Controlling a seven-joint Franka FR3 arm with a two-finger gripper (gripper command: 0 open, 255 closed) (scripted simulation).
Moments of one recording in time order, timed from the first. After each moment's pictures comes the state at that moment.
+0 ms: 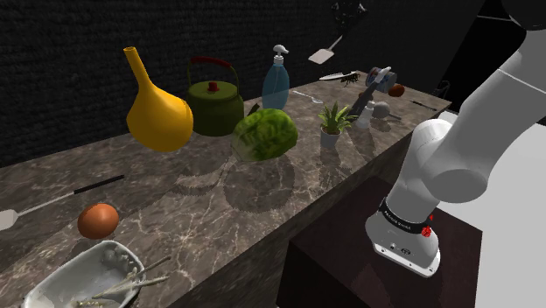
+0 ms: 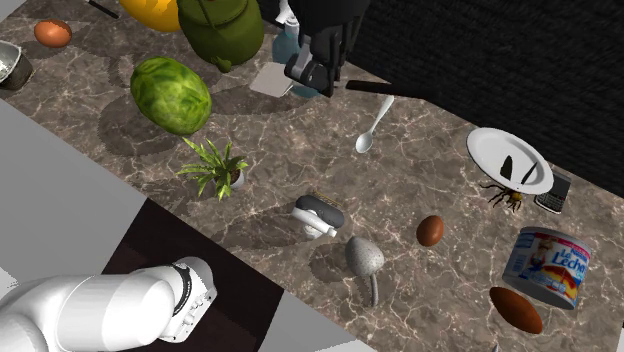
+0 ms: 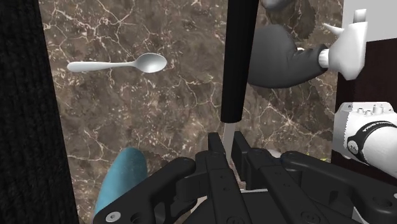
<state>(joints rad) 0.40 -0.26 -0.72 -1.68 -0.23 1.50 -1.73</state>
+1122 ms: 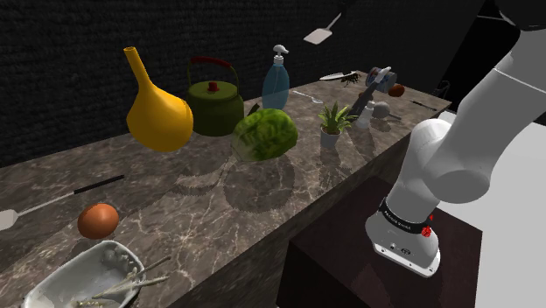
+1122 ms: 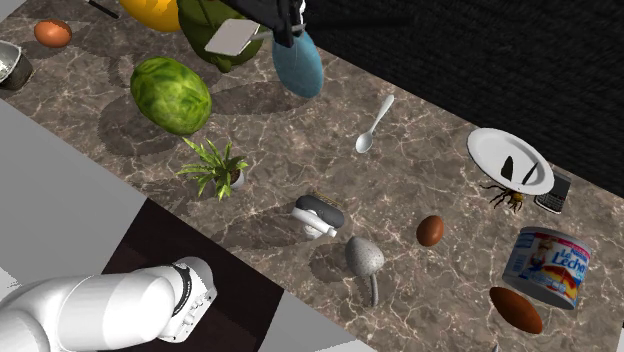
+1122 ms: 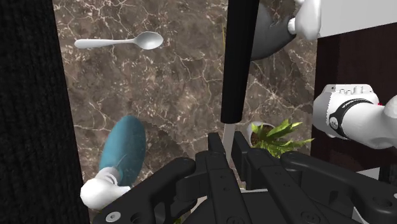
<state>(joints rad) 0.44 -0.23 -0.65 -1.48 -0.21 1.31 -1.67</state>
